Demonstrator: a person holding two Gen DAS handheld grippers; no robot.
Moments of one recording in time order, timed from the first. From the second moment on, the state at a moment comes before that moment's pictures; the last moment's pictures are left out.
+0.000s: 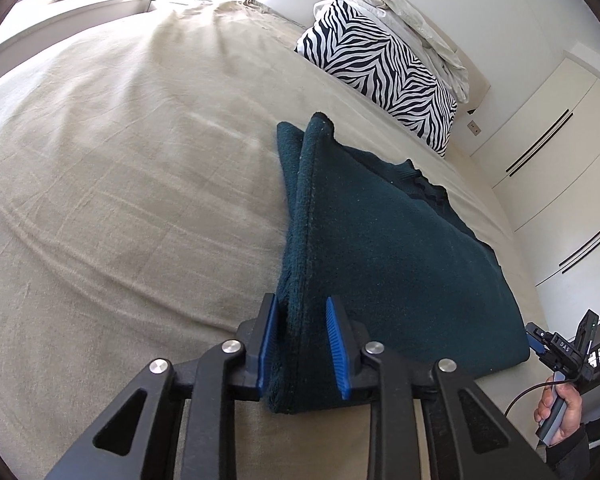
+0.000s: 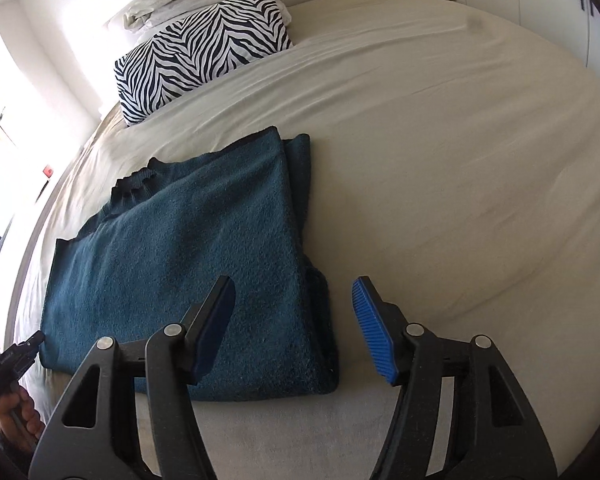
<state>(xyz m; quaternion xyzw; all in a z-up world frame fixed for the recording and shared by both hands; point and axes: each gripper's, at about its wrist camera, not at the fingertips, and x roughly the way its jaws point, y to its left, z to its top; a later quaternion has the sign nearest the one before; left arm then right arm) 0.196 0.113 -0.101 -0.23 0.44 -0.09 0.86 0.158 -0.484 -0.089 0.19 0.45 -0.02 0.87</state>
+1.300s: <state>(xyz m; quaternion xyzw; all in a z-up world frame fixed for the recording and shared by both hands) 0.184 0.122 -0.109 -0.21 0.45 -0.10 0.86 0.136 -0.488 -0.114 0.20 0.46 -0.02 0.87</state>
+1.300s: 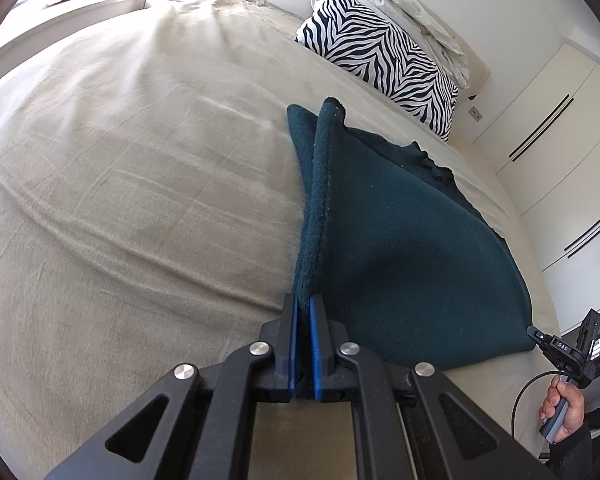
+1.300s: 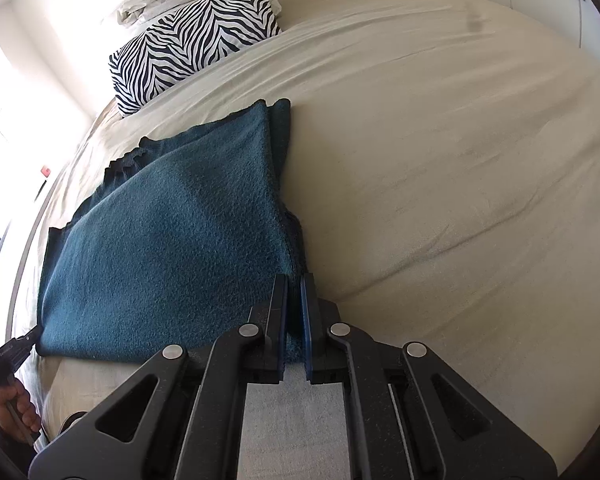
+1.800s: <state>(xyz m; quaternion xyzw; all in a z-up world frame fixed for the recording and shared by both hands) 0.179 0.123 -0.080 -0.17 0.43 -0.06 0.88 0.131 -0.493 -0.104 0.20 0.45 -0.05 0.87</state>
